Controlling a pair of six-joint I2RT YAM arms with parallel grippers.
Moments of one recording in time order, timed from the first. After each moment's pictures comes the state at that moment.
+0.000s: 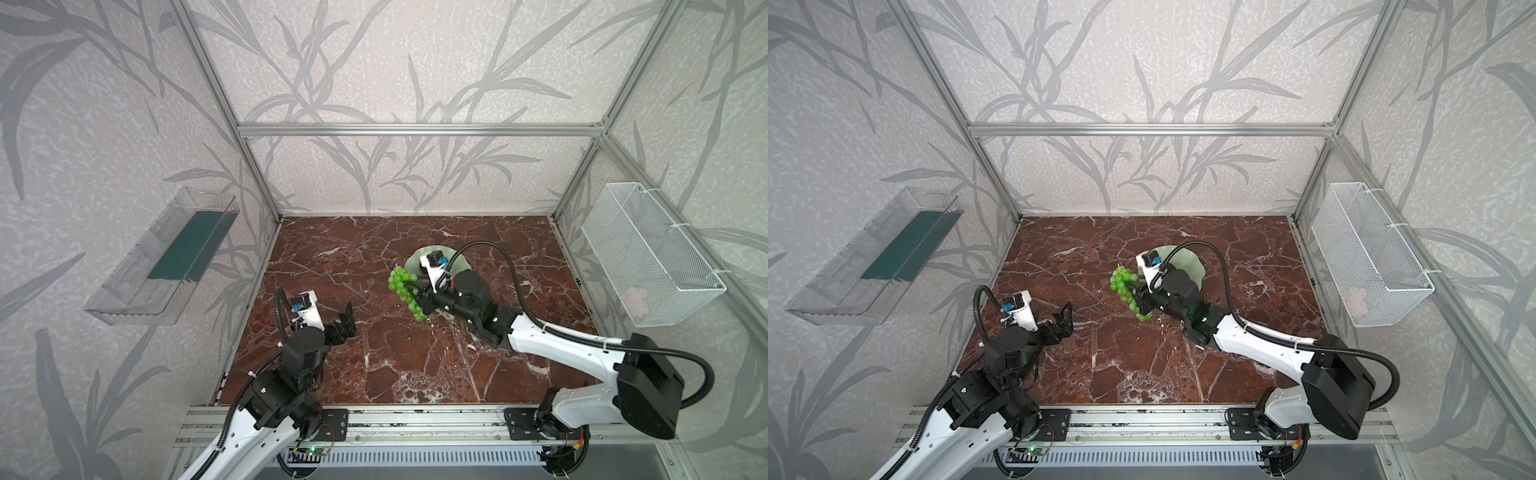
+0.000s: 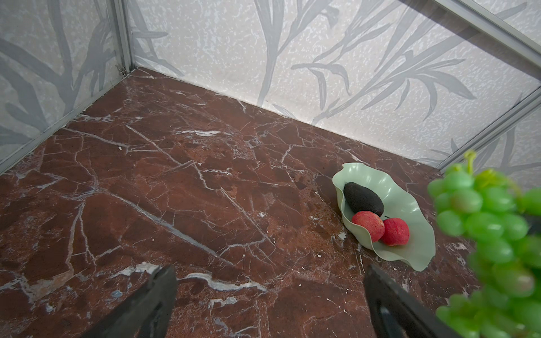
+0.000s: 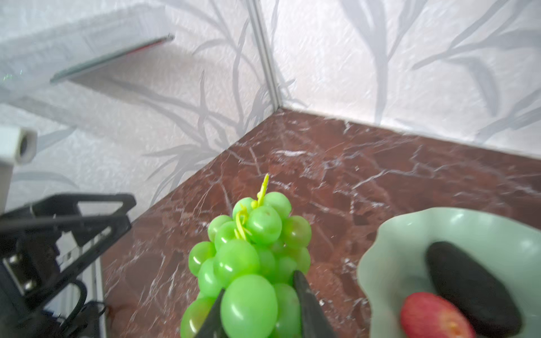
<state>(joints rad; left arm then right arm) -0.64 0.34 0.45 -0.47 -0.51 -0.56 0.85 1.36 0.86 0.29 -0.03 0.29</state>
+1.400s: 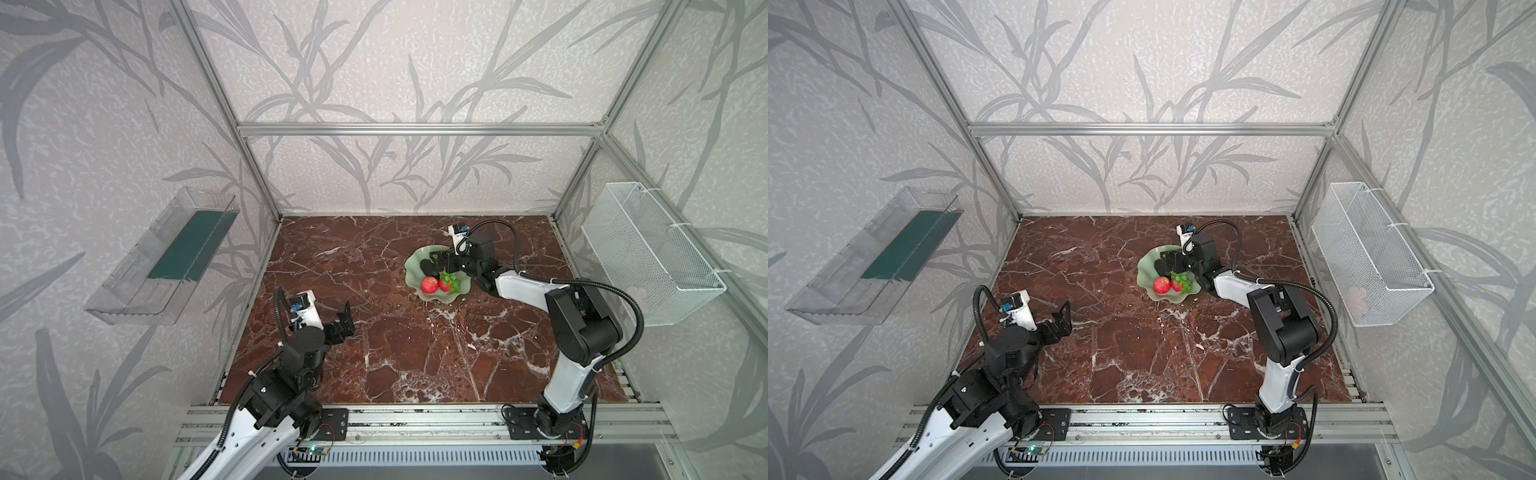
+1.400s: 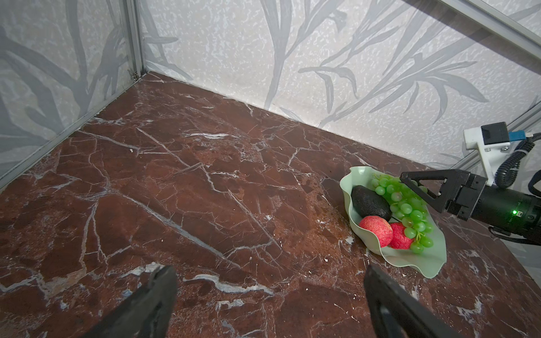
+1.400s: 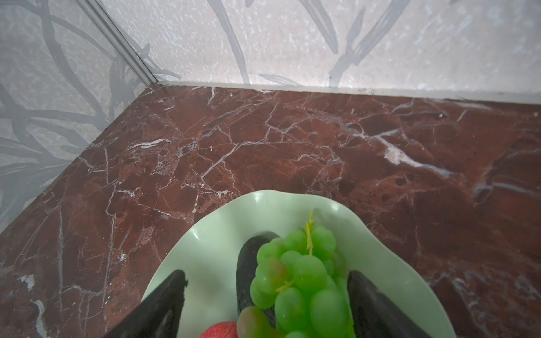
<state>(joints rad) -0.64 0.34 0.45 -0.47 -0.55 -0.56 0.40 1.83 1.06 0.32 -0.24 0.24</state>
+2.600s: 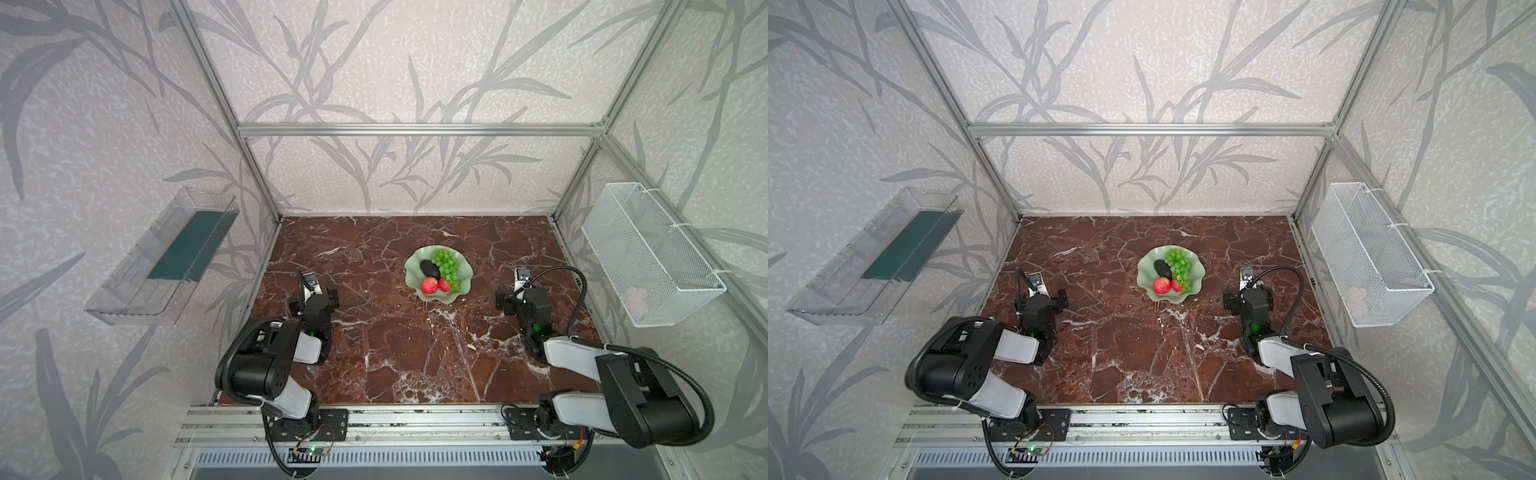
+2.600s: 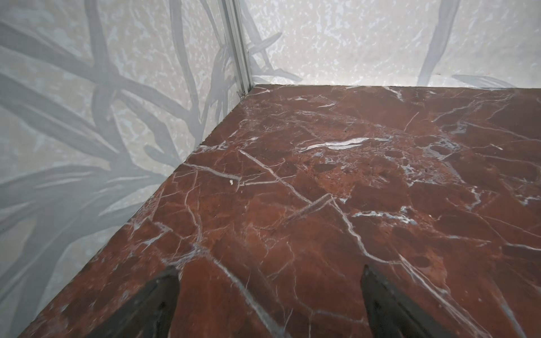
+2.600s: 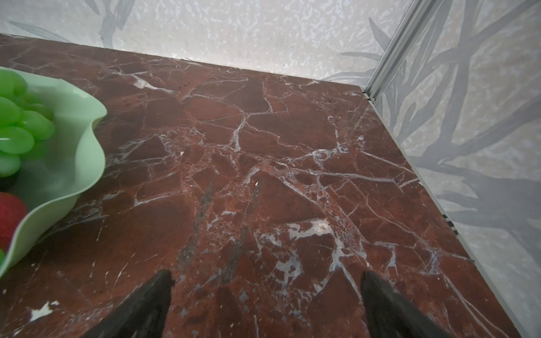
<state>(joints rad) -0.11 1.59 0.24 1.04 -0.52 -0.02 0.18 1.34 0.28 0.67 0.27 -0.05</state>
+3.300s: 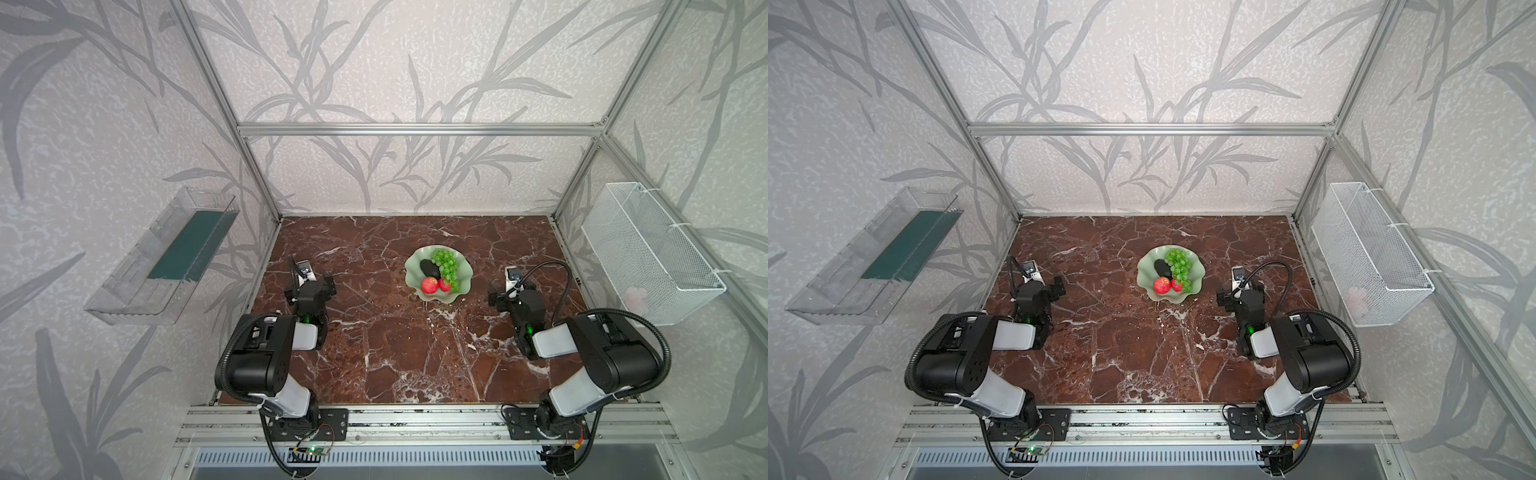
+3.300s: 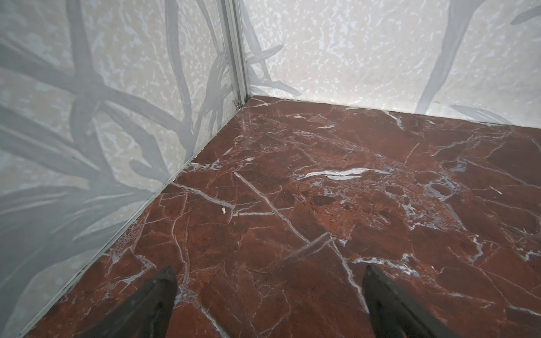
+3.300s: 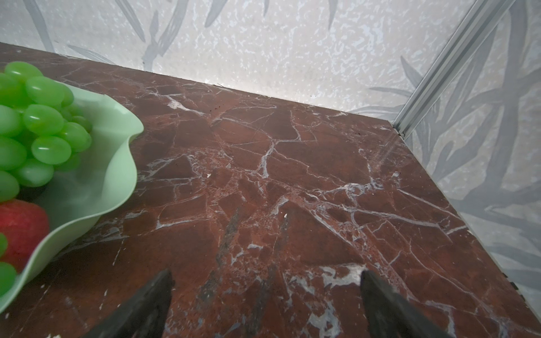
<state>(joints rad) -0.03 1.57 0.36 0.91 -0.43 -0.06 0.18 1.61 0.28 1.05 0.18 -0.12</state>
